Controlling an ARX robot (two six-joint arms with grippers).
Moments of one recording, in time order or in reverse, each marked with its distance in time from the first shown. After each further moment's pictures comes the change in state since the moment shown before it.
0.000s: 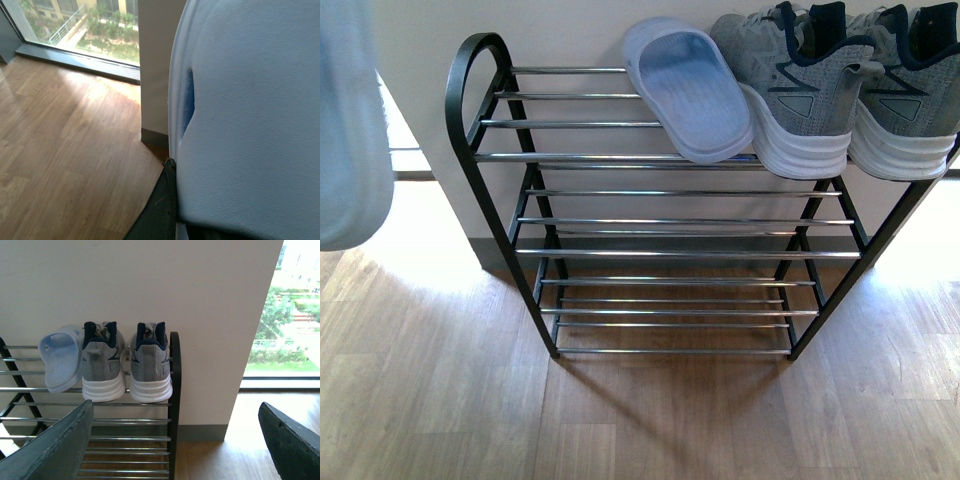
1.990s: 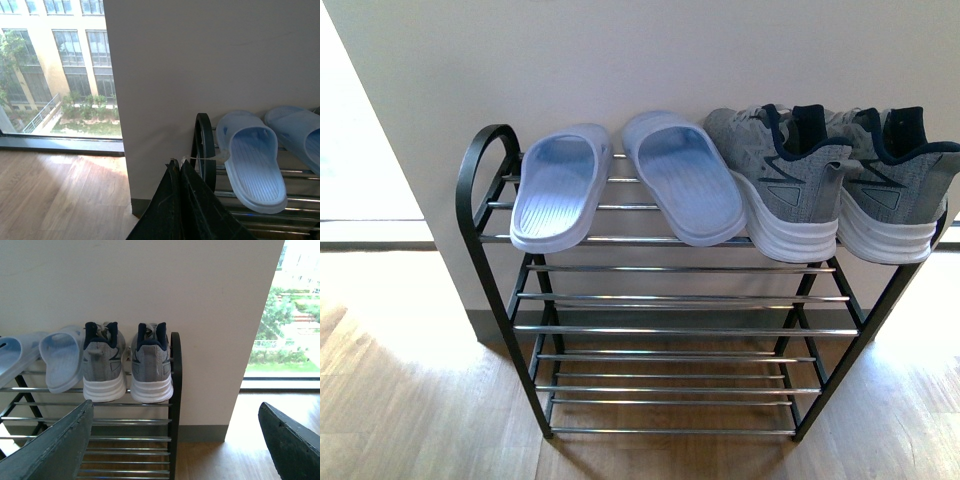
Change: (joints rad) left arm 0.139 -0.142 -0.322 0.599 0.251 0.258; right arm 0.000 0.000 0.000 0.000 0.000 0.000
